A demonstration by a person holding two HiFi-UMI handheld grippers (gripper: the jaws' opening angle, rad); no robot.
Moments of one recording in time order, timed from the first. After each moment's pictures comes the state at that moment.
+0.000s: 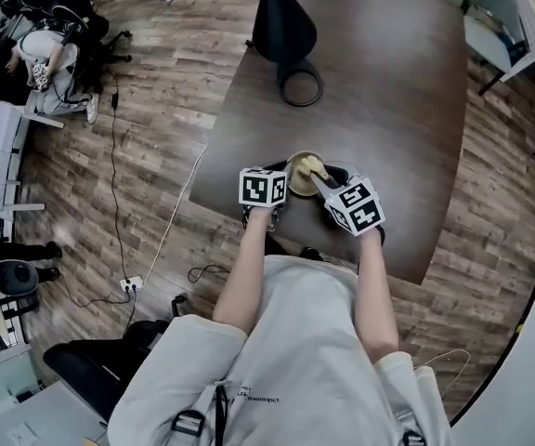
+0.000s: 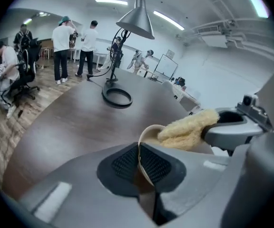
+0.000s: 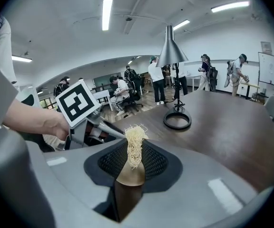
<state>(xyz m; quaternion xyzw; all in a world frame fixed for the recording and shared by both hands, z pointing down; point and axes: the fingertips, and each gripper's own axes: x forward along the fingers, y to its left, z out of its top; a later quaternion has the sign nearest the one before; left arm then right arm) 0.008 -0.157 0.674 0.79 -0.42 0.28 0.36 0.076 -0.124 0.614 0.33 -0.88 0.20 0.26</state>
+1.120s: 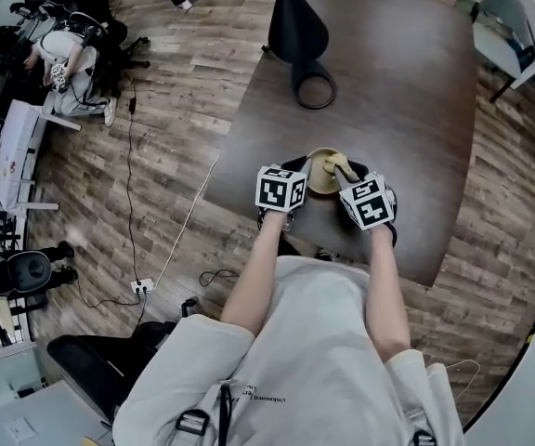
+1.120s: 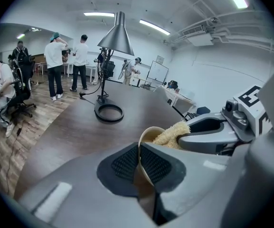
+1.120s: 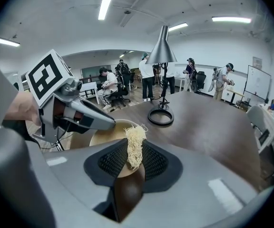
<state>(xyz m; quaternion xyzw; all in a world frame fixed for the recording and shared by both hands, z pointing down) 0.029 -0.160 0.626 0.82 -0.41 0.26 0.30 0.107 -0.138 0.624 0.40 -0.84 0.18 0.31</state>
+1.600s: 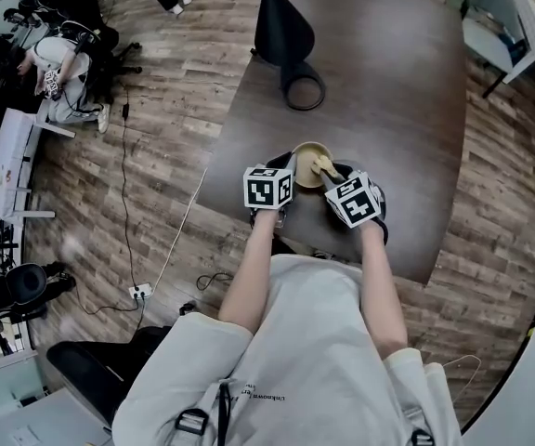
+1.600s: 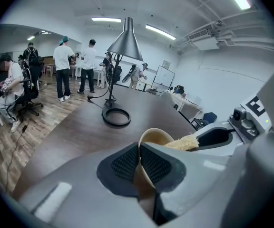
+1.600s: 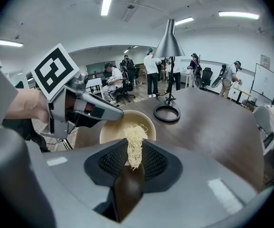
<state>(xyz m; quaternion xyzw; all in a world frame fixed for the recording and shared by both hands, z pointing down) 0.016 -0.171 0.622 0.81 -0.45 0.23 0.30 0.093 -0.127 0.630 0.37 -0.85 0.18 0.34</state>
